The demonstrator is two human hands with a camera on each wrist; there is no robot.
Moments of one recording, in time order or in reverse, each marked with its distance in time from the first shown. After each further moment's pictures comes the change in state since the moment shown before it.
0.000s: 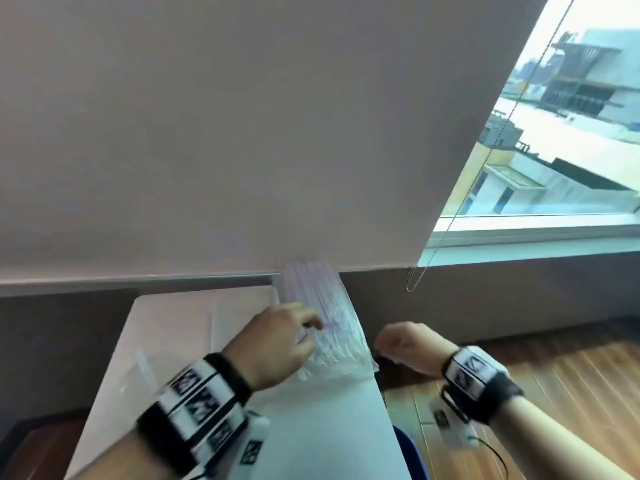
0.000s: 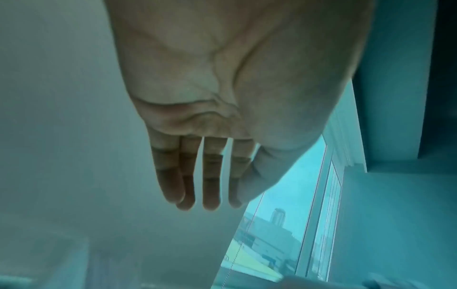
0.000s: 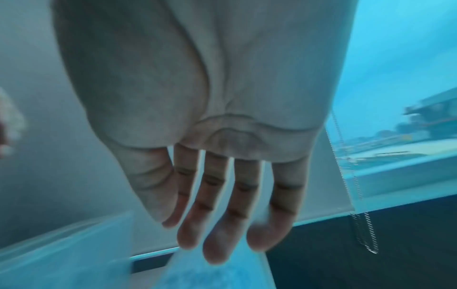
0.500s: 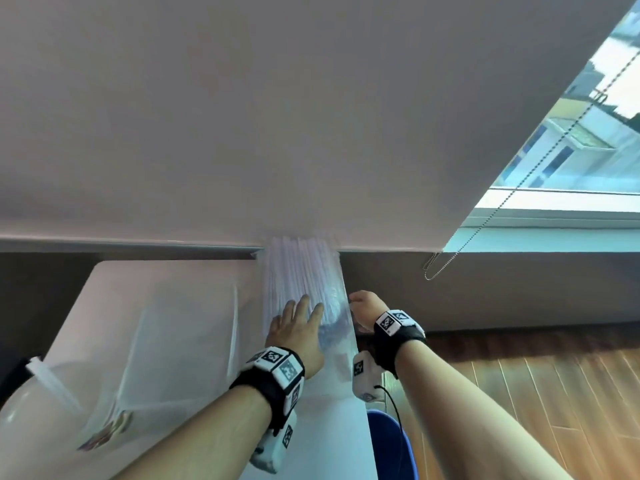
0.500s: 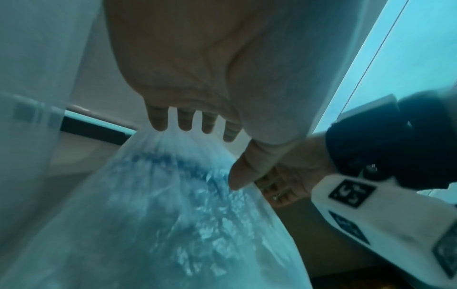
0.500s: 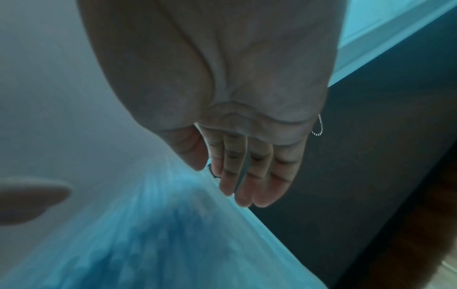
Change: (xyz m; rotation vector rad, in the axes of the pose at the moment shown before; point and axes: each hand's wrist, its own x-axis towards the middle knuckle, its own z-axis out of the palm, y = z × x) left_hand 0.154 -0.068 0.170 0.193 -0.340 -0.512; right_hand 0.222 0.072 0.053 0.460 -0.040 0.359
